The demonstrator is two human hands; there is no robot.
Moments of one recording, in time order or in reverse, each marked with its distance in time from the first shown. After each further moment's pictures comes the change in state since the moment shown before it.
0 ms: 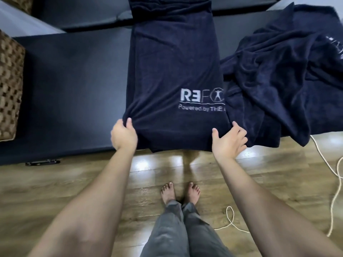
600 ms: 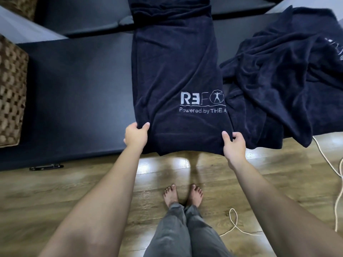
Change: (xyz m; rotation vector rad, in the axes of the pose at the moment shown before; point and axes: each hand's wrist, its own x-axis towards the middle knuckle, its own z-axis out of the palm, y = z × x) left_hand 0.005 0.009 0.016 -0.265 -0.280 -0.059; right_hand 0.015 0.025 -0.005 0.552 -0.266 0.132
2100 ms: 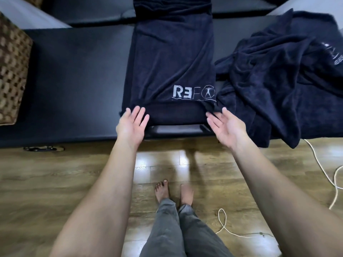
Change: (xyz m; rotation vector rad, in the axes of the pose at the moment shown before) left_hand -0.060 0.030 0.002 -1.275 -0.115 -0.384; right_hand 0.006 -0.078 -0.037 0.849 -0.362 0.392
